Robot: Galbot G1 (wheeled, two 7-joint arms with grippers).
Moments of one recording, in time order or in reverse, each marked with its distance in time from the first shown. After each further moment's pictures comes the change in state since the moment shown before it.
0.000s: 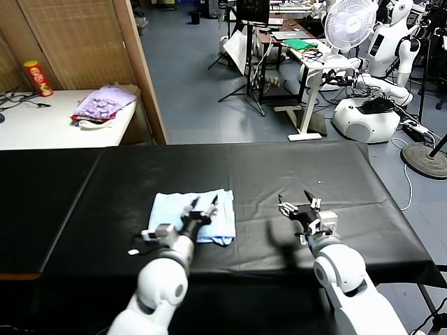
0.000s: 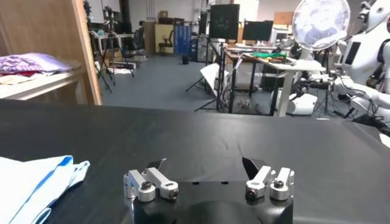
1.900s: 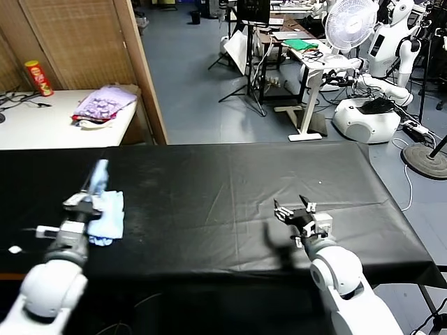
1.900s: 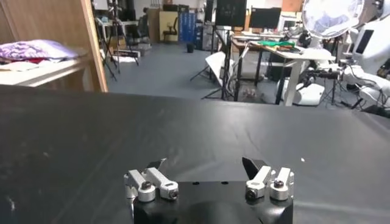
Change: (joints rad) left arm 0.169 0.346 -0.286 -0.177 0.221 0.094 0.001; right arm -0.028 0.010 -0.002 0.034 -0.019 -0.057 0.008
